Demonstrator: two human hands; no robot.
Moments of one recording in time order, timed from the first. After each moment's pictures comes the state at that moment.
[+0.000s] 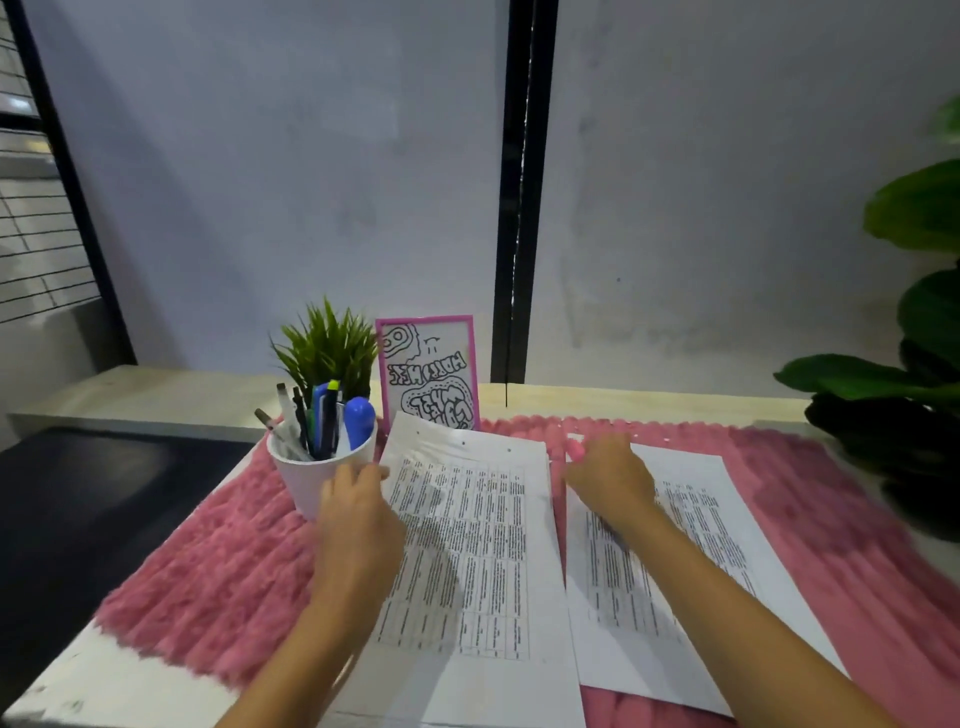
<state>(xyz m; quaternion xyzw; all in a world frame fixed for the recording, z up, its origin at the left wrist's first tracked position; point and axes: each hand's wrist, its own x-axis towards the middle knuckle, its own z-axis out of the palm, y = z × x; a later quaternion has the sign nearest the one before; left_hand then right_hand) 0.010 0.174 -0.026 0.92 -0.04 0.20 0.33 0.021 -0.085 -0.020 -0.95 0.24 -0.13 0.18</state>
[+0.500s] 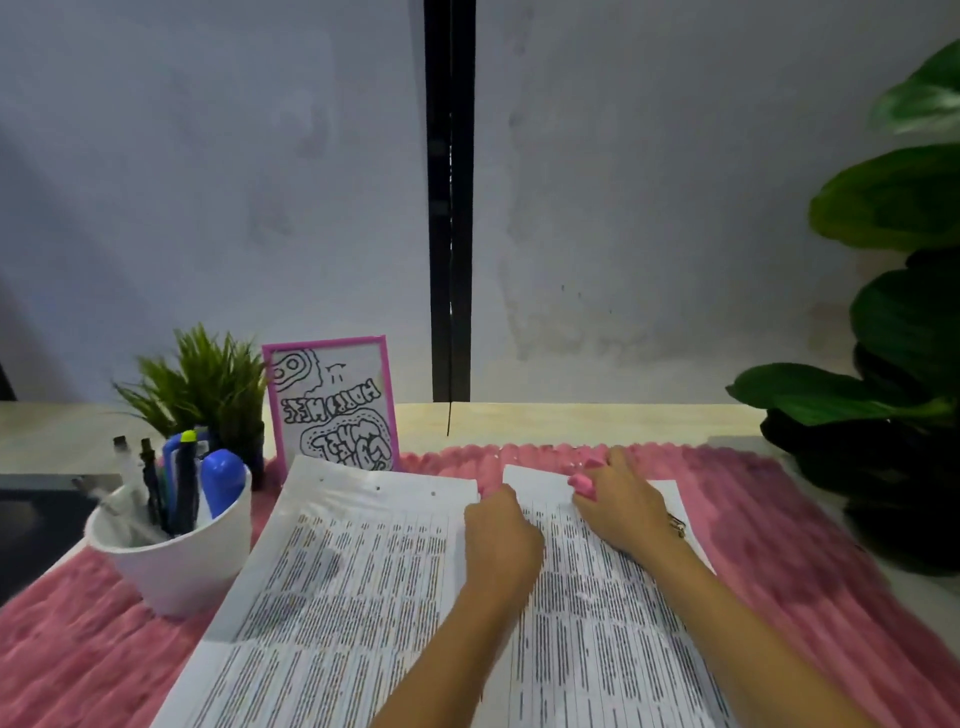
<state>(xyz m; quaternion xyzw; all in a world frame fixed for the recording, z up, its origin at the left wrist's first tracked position) 0.039 -0.045 -0.039 0.90 -0.11 -0.01 0.42 0.039 -0.208 -0.052 -0.98 0.15 -0.10 0.12</state>
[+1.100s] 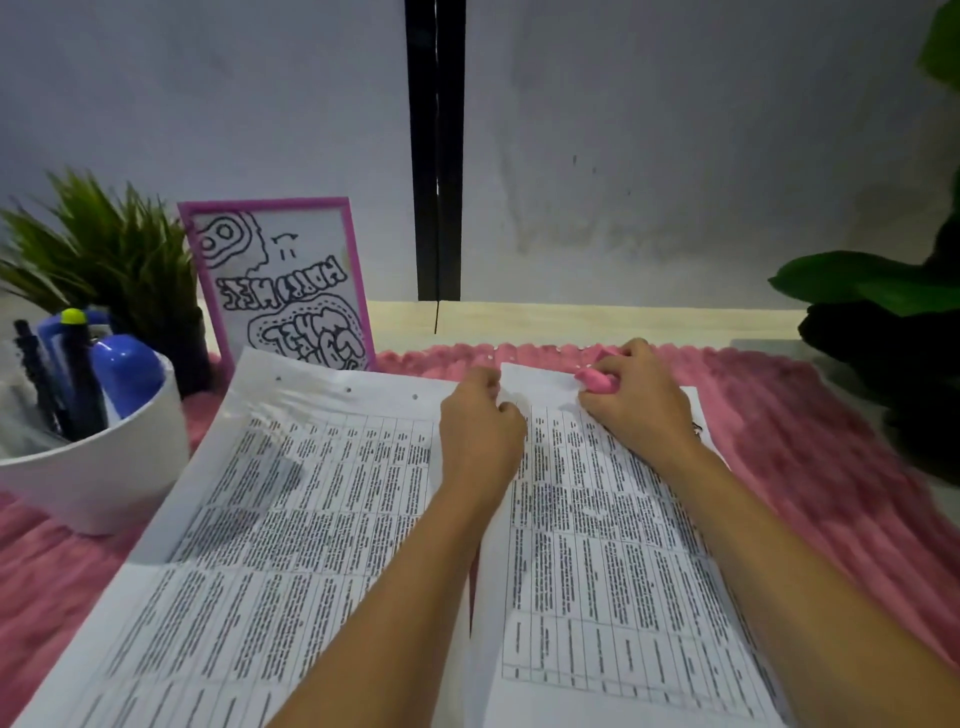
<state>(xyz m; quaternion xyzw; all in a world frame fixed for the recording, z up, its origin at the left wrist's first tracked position) 0.068 -0.046 -0.059 0.82 -0.10 0.02 0.56 0.046 -0.215 -0.058 -0.94 0.16 -0.21 0.21</state>
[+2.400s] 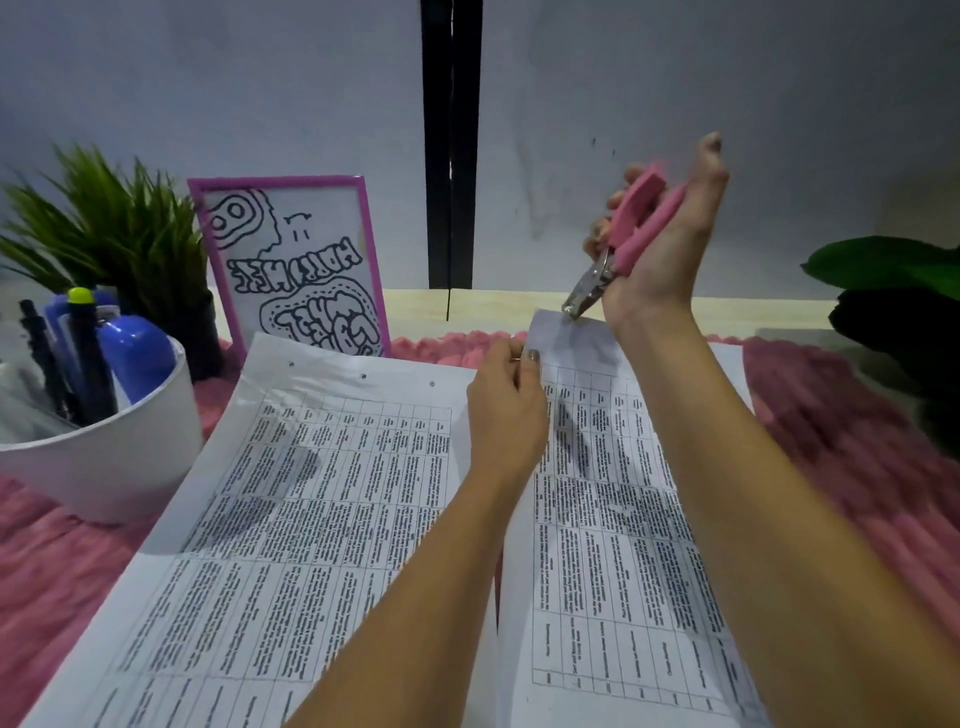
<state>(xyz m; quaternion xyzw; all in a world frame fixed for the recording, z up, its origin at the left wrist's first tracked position) 0.080 -0.056 -0.071 0.71 -0.15 0.03 0.69 0.098 -0.167 0.039 -0.46 0.03 -0.39 0.79</state>
